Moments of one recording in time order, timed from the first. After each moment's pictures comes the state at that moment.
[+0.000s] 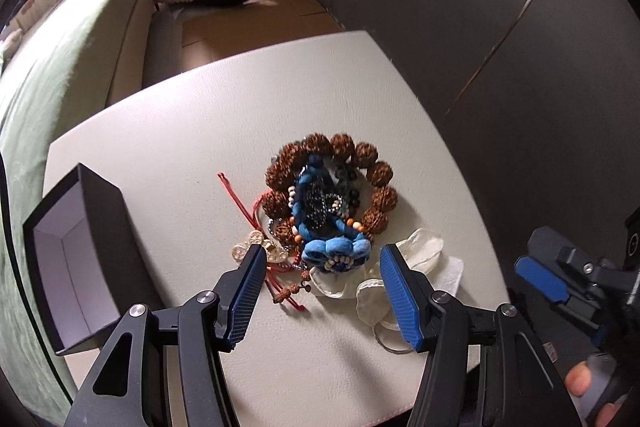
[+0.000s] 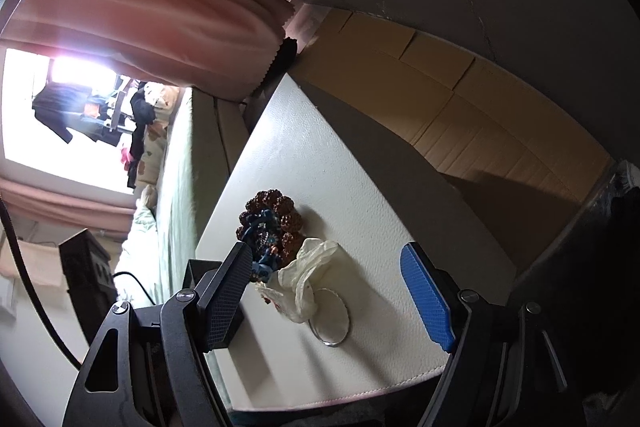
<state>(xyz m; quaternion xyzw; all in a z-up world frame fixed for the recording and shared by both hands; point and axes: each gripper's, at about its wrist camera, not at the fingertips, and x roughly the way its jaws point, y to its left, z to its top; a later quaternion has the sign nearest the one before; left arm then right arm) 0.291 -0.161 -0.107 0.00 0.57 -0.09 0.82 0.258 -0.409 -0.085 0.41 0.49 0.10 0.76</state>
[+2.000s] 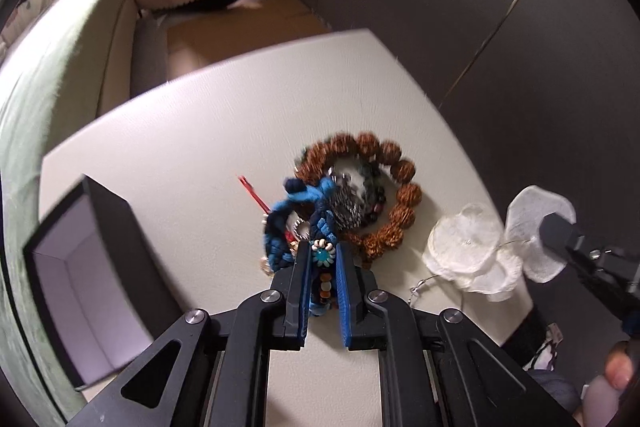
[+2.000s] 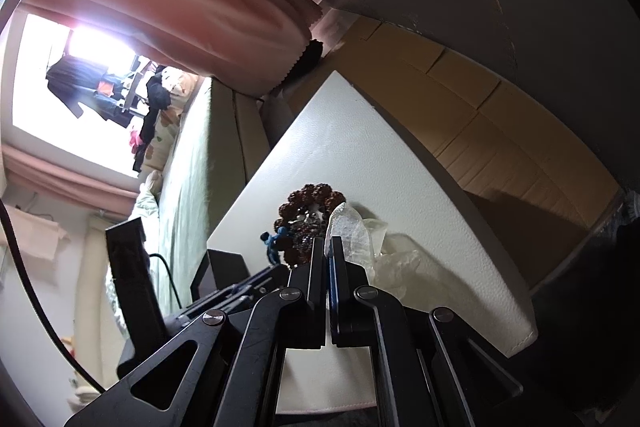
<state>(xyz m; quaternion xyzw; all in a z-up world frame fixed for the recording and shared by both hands) 0.294 -0.125 -0.099 0.01 0.56 -0.14 0.82 0.257 -0.368 -0.048 0.37 0.46 0.12 0.80</state>
